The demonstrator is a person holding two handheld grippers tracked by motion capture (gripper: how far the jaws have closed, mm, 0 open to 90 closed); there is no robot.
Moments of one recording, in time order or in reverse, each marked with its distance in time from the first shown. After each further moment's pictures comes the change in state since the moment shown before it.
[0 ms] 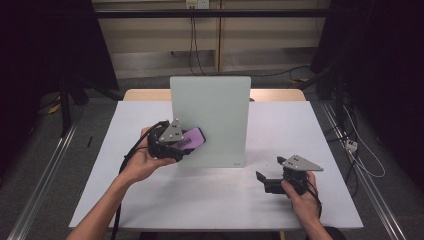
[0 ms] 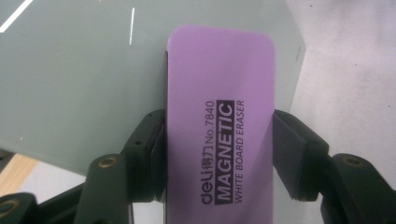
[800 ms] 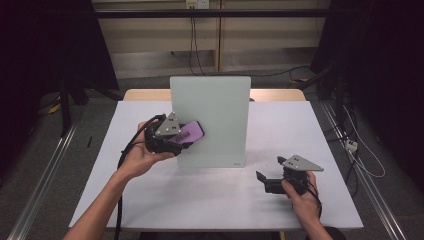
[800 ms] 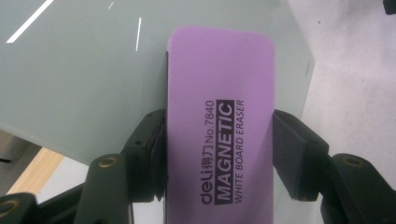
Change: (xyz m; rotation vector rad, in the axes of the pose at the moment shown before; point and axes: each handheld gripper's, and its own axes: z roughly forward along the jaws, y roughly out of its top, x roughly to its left) left arm 0.011 0.007 -0.011 -0.031 0.028 -0.008; right arm 0.000 0.000 -0.001 0.000 -0.001 0.002
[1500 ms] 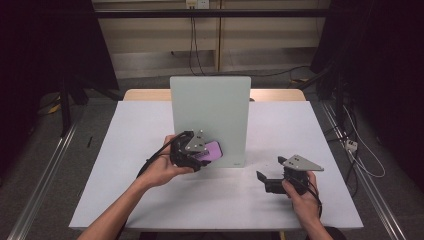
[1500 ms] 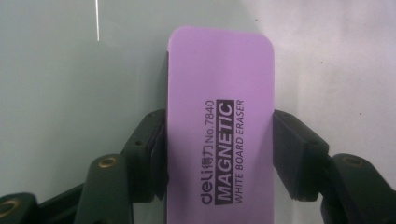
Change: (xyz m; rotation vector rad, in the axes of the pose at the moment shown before) left arm -0.039 0.009 0.052 0.094 -0.131 0.060; right arm -0.001 0.000 0.000 0.000 -0.003 0.007
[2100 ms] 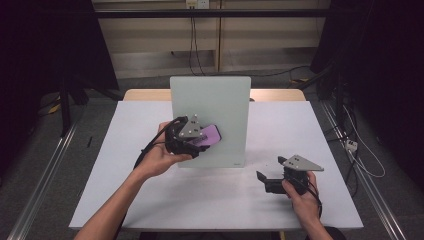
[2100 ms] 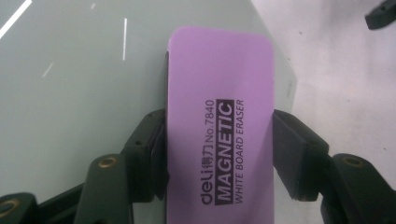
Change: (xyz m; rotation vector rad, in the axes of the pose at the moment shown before) left arm 0.017 0.019 -0.020 -0.060 0.074 -0.004; right arm 0.000 0.000 0.000 0.000 -0.001 -0.002
